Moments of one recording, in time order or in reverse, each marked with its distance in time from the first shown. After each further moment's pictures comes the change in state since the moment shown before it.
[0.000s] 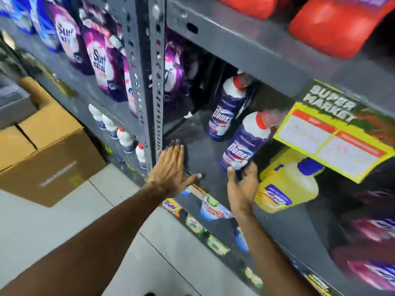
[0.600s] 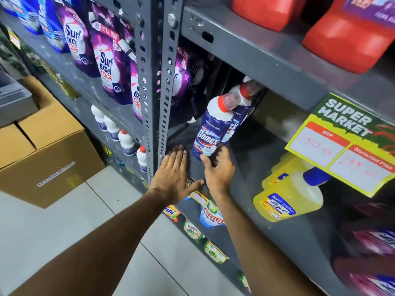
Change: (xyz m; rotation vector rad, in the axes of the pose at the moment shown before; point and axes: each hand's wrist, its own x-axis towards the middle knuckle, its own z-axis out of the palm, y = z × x) left_hand -0.007 0.003 -0.007 0.052 0.047 0.024; right_hand 0.018 -0.027 0.079 0.096 -0.151 -0.064
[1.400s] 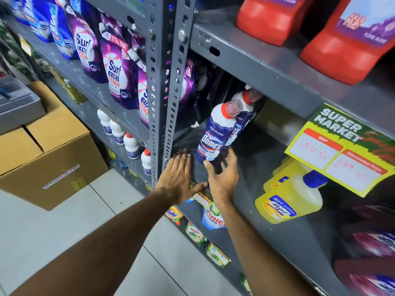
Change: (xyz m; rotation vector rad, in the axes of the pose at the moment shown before) left_hand 0.002 0.001 -0.008 0.020 -0.067 -0.025; right_hand -0.013 0.000 -0.006 -0.004 0.034 0.012
